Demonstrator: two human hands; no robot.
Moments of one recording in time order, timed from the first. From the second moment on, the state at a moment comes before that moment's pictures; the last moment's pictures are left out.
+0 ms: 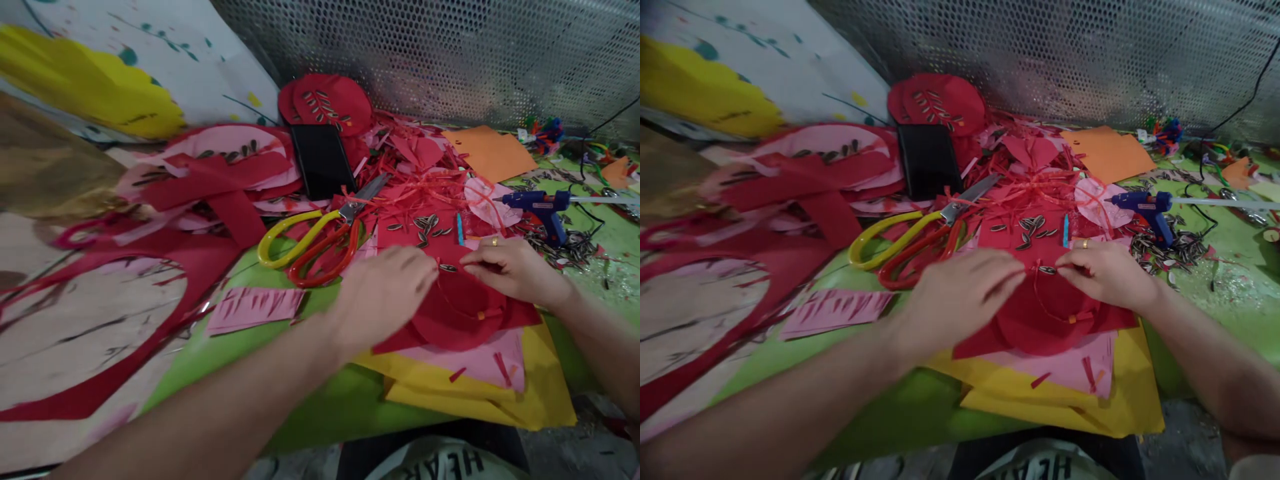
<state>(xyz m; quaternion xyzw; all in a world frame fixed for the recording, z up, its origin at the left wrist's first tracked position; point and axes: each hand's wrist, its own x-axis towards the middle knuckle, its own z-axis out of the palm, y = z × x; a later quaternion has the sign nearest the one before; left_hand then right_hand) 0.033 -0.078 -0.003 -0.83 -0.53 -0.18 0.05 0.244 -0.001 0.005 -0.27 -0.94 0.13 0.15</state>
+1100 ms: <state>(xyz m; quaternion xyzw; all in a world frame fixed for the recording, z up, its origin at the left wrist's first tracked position) 0.022 -0.033 -0.003 -0.51 -0.60 -0.44 -0.43 0.247 0.010 0.002 -0.34 -0.88 0.22 0.25</state>
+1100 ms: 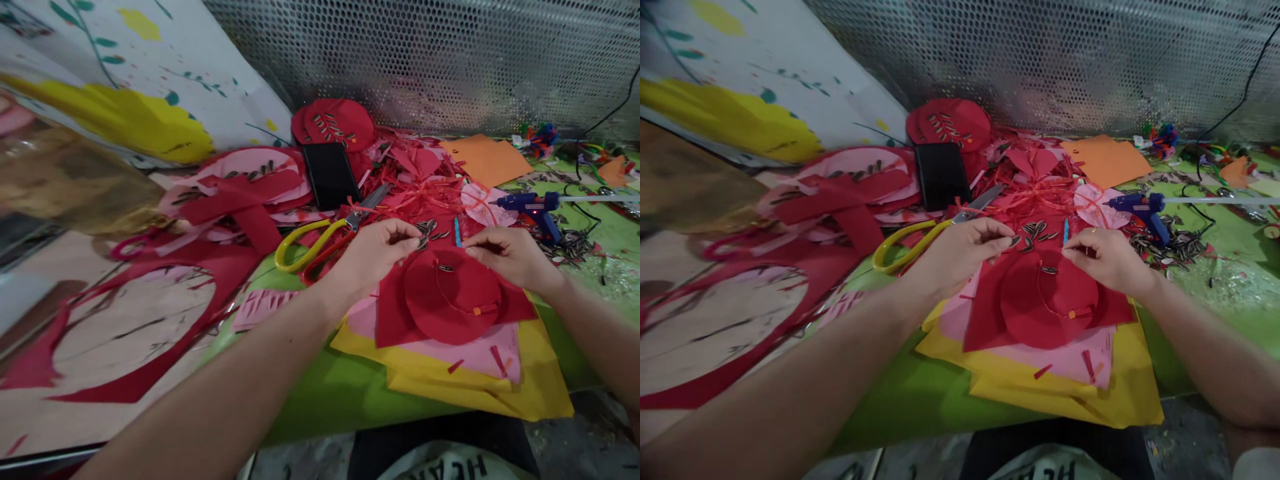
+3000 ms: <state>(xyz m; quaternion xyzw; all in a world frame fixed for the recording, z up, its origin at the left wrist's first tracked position) 0.044 0.035 0.008 -0.84 -0.55 0.01 -0.04 0.248 0.015 0.004 -0.37 -0.87 0.20 0.27</state>
